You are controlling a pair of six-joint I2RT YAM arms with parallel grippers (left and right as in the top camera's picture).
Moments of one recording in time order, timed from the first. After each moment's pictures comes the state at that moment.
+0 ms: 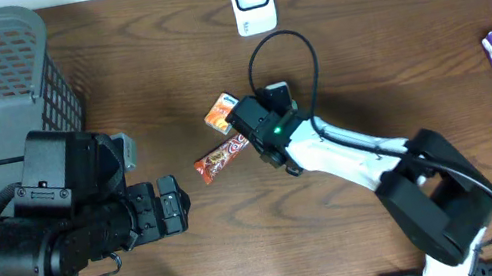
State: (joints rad) left arm -0.23 1.12 1.60 -1.69 0.23 -0.33; right arm 0.74 1.91 1.19 -0.57 0.49 0.59
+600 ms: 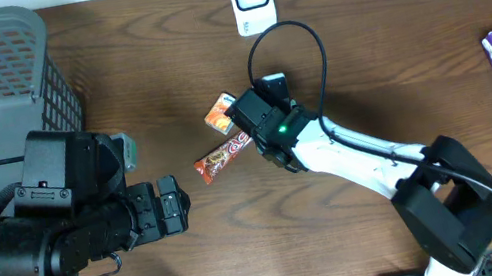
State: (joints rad) left arm -0.23 1.12 1.60 -1.69 0.23 -0.33; right arm 0.74 1.87 1.20 -0.51 0.46 0.59
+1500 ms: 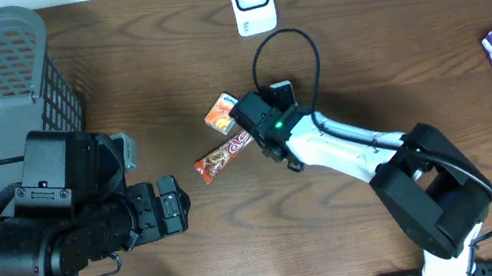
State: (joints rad) left arm -0.23 1.12 1.60 -1.69 0.23 -0.33; right arm 0.69 1.95 1.21 -0.58 0.42 0.61
